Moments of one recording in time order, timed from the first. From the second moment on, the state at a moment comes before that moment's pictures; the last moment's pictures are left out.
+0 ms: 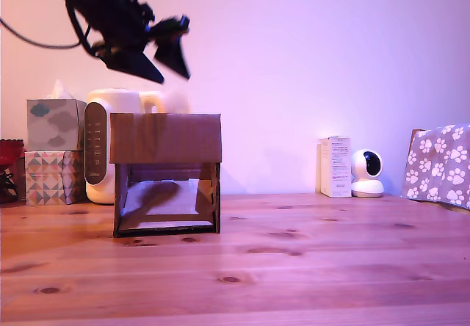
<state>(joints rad) -0.38 1.68 1.38 -0.14 0.13 0.03</state>
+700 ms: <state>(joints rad) -0.41 1.54 1.38 -0.51 0.24 0.03</state>
